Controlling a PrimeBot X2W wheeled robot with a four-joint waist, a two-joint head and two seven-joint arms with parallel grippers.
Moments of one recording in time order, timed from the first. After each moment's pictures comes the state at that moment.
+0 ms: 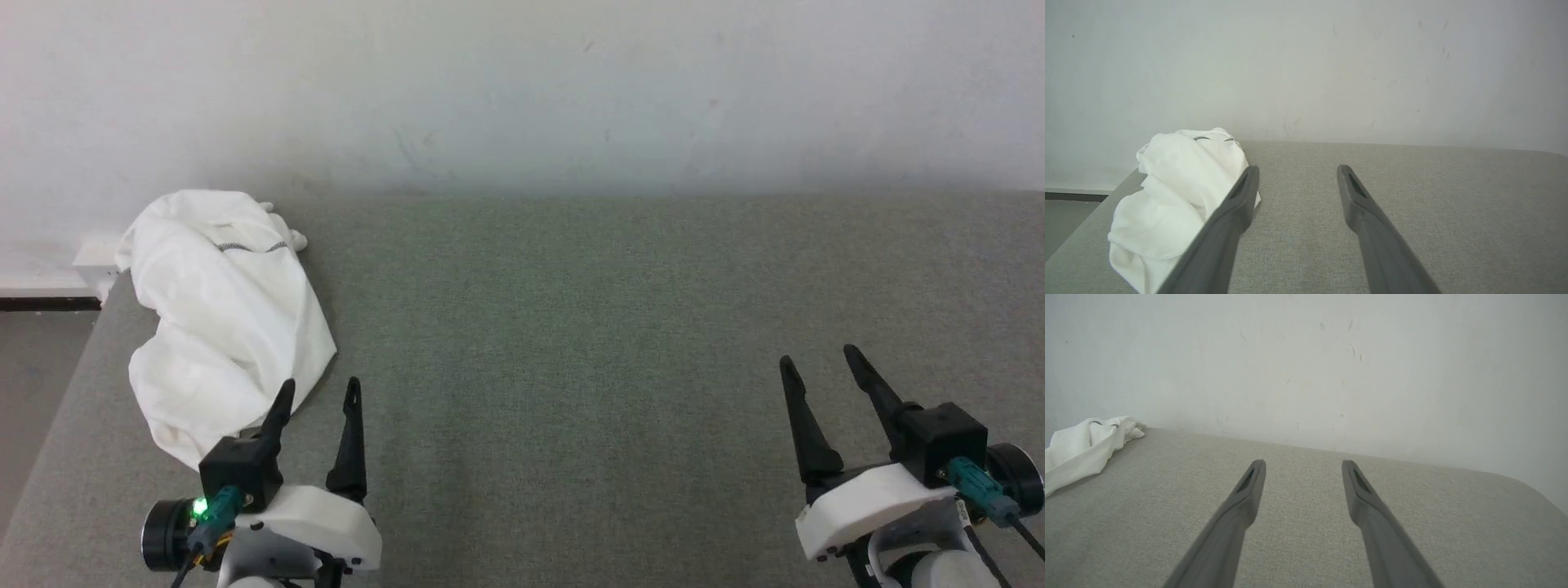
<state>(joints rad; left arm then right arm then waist) 0.01 0.05 -0.01 0.03 -0.10 0.00 -0.06 0.01 -0.05 0.00 0.01 0.04 0.13 -0.06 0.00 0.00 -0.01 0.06</state>
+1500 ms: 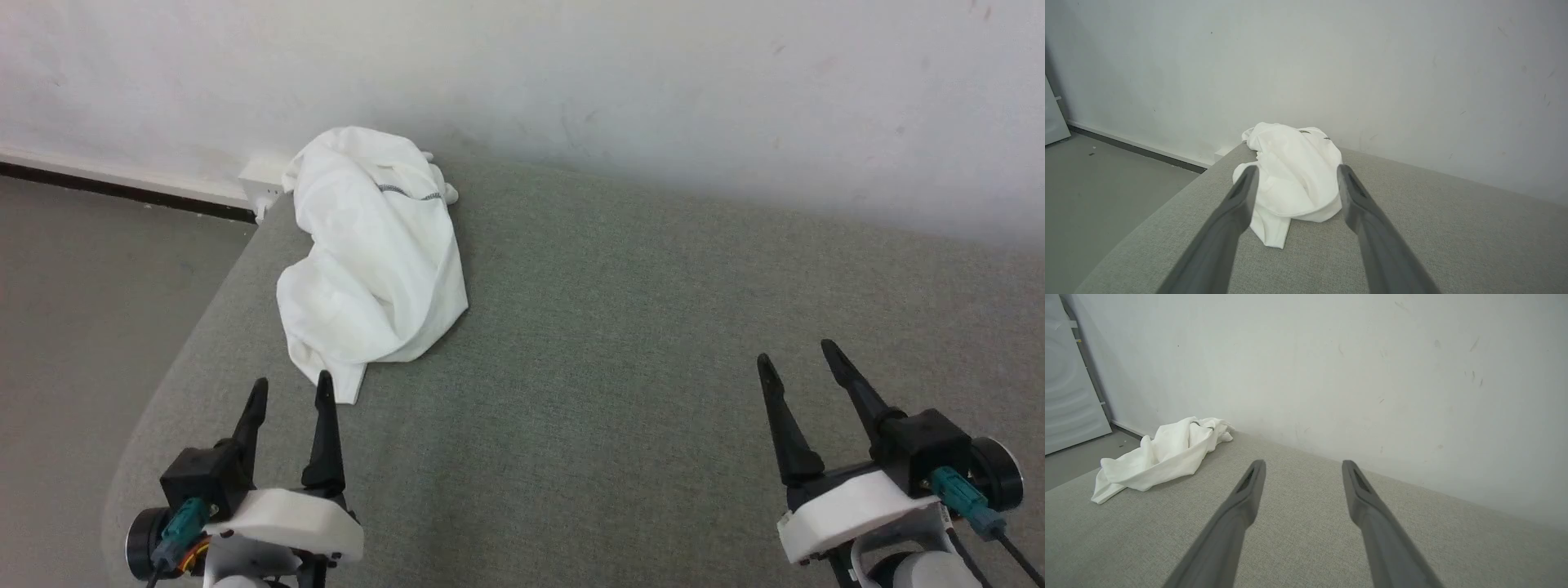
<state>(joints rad) 0.00 0.05 0.02 0.08 -0.19 0.00 -0.16 0.01 -0.05 0.04 0.01 0.04 0.13 -0.12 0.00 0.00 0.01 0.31</state>
